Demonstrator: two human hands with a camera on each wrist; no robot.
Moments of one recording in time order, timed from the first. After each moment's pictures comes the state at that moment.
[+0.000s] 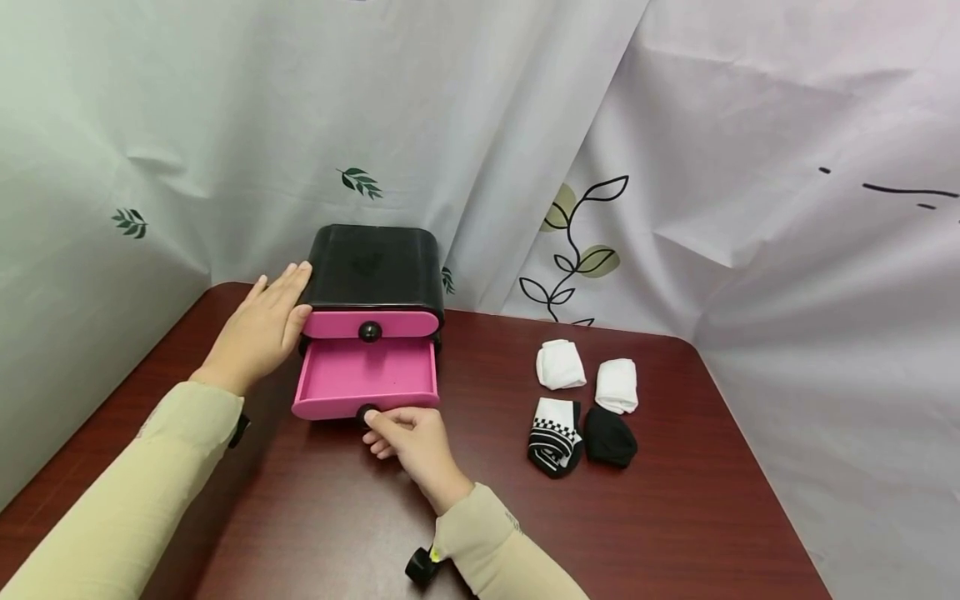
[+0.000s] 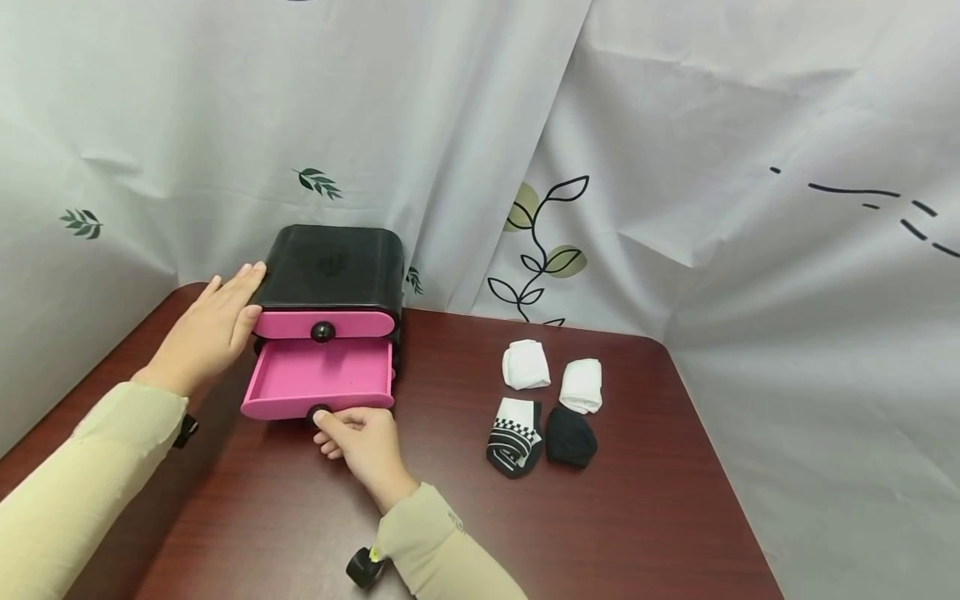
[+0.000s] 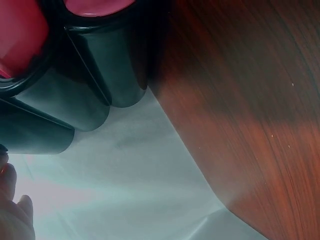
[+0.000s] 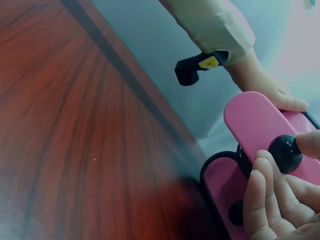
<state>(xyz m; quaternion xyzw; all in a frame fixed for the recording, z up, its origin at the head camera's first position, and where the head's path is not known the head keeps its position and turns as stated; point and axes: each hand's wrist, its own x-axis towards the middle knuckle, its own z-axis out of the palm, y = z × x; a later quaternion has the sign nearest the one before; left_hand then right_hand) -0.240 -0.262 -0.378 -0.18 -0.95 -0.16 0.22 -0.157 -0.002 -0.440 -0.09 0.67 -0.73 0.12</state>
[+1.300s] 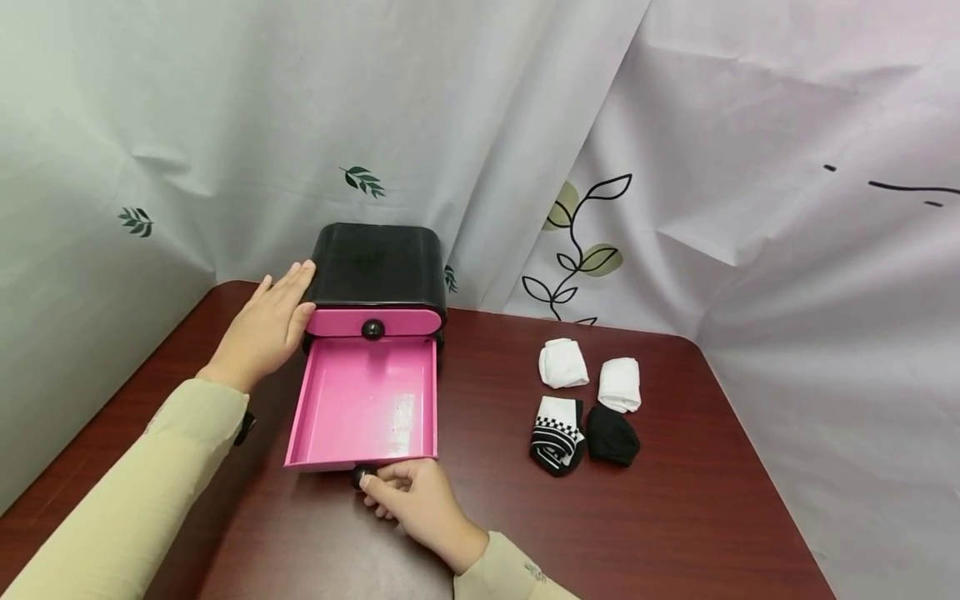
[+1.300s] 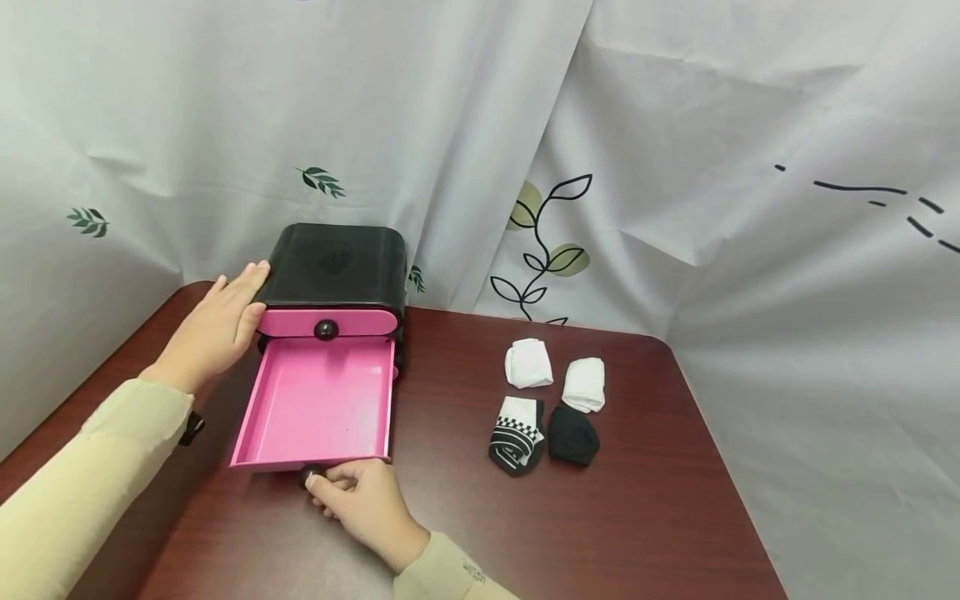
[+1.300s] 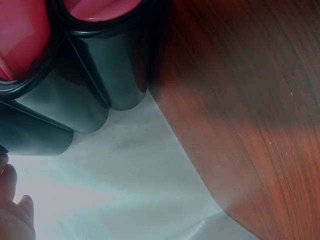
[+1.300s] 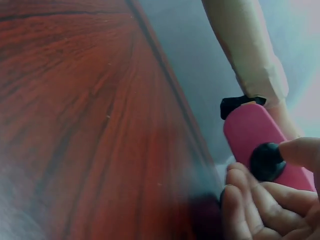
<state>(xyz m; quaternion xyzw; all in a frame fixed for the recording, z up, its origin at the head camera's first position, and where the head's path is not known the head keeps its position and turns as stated) -0.240 -0.261 -0.379 -0.18 -0.94 -0.17 0.23 -0.106 0.019 -0.455 -0.14 0.75 -0.63 0.17</state>
